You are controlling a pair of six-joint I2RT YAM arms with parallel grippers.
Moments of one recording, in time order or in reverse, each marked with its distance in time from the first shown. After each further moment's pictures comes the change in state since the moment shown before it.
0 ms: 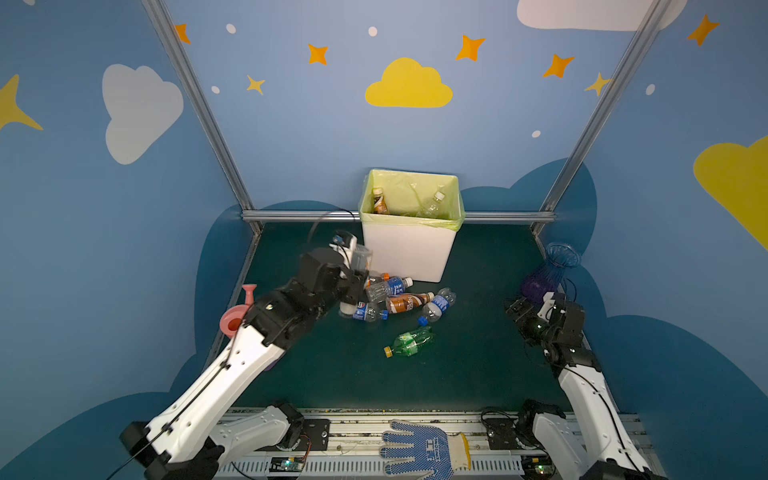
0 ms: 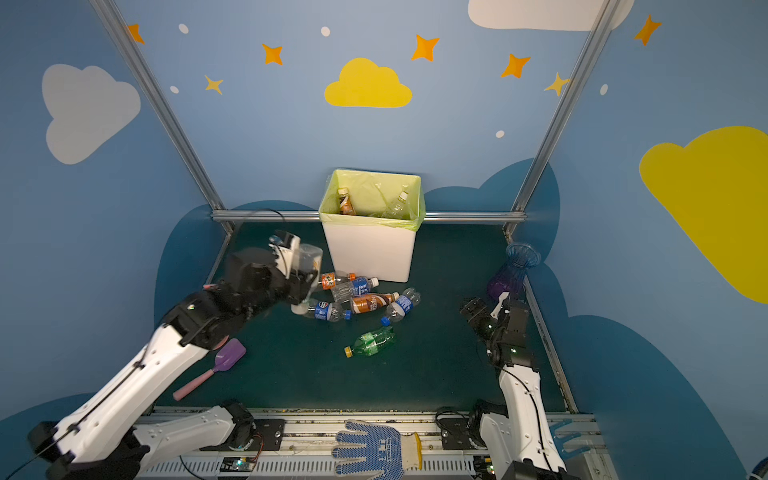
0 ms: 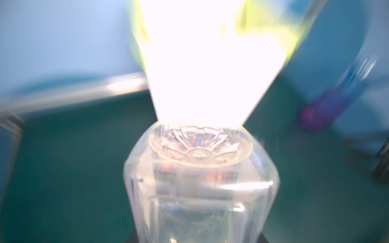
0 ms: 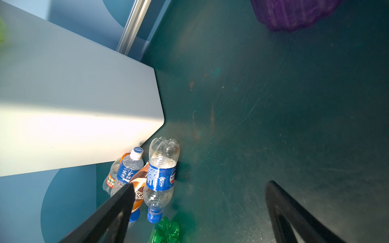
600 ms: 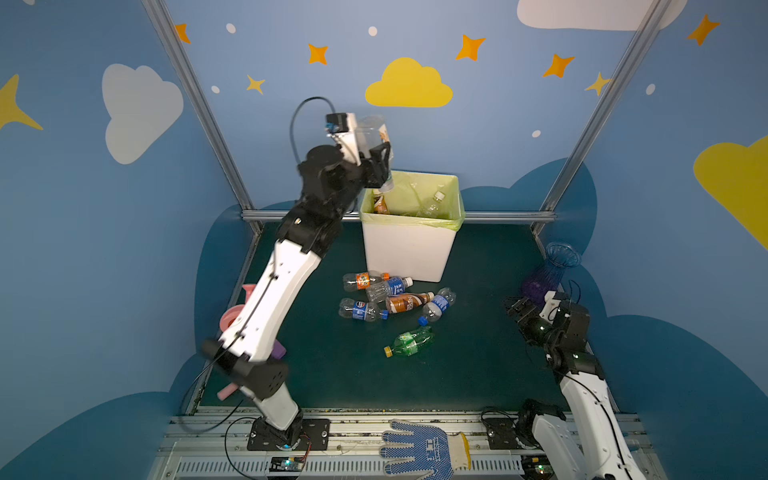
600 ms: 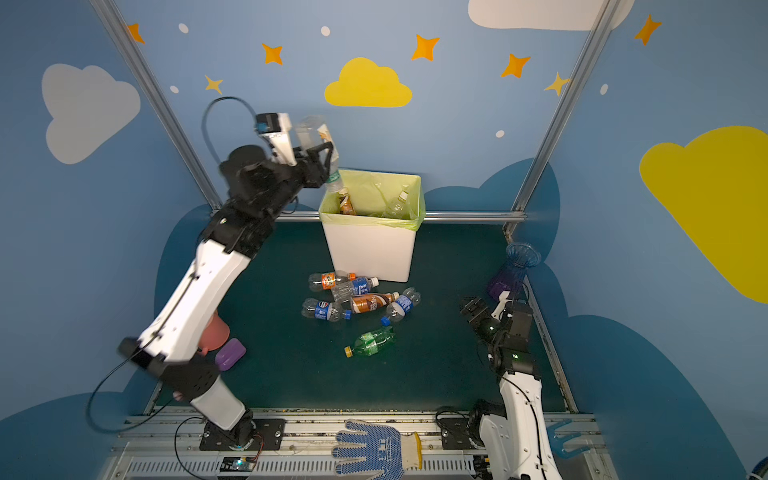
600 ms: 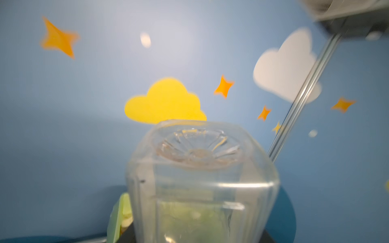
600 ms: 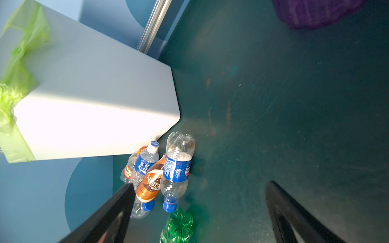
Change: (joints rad) left arm 0.149 0.778 0.891 0.315 0.179 -0.125; right arm -0.010 -0.070 0.003 -0.021 -0.077 0.023
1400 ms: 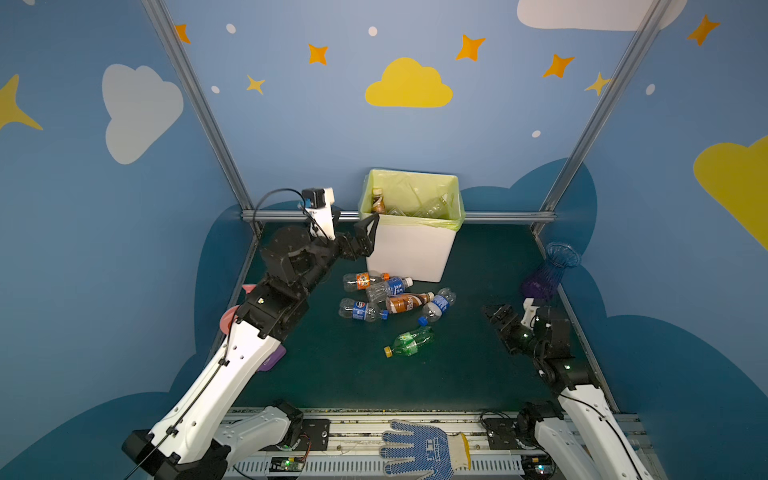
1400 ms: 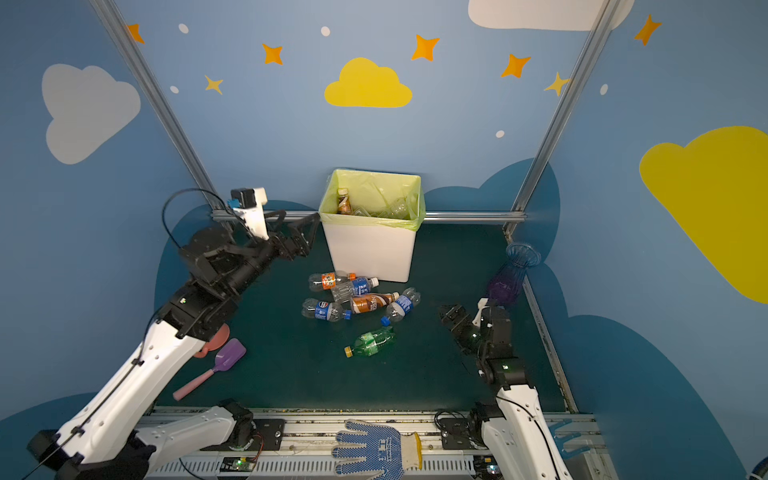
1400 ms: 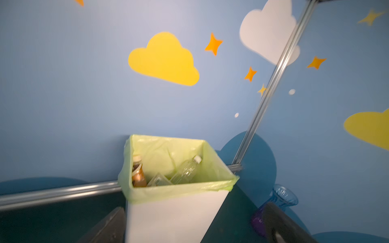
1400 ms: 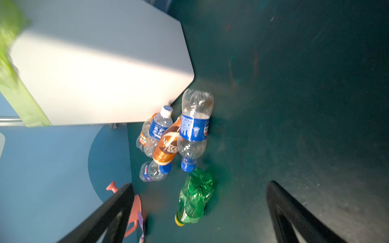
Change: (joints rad) left arm -0.046 -0.764 -1.035 0.236 -0.005 0.037; right arm 0.365 -0.098 -0.038 -0.068 0.143 0.242
